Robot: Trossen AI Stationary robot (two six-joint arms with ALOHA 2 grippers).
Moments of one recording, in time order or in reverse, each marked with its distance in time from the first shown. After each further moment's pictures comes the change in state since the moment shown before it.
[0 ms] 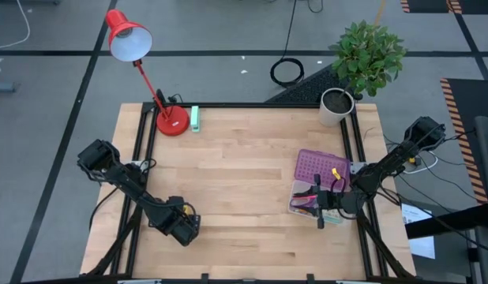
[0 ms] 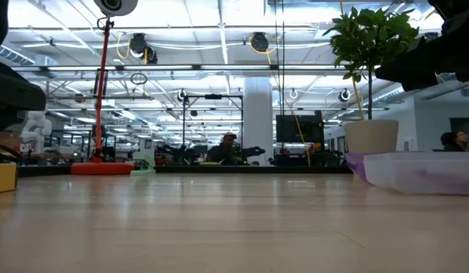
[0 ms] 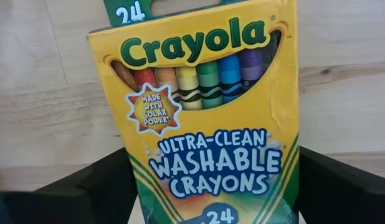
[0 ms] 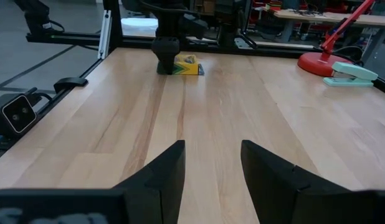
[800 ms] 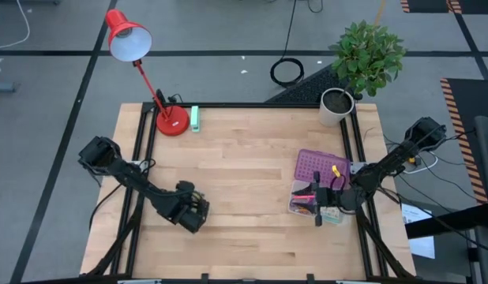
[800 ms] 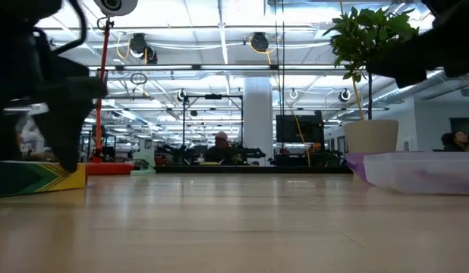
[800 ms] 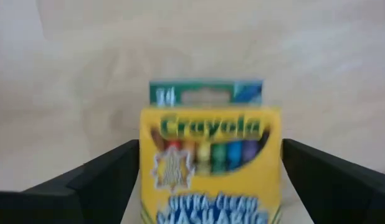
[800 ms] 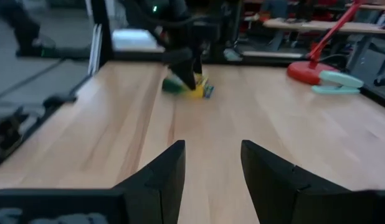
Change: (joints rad) left arm 0.127 -0.033 -0.003 -0.060 -0.368 0.300; right arm -0.041 0.000 0.000 0.059 0.002 -0.026
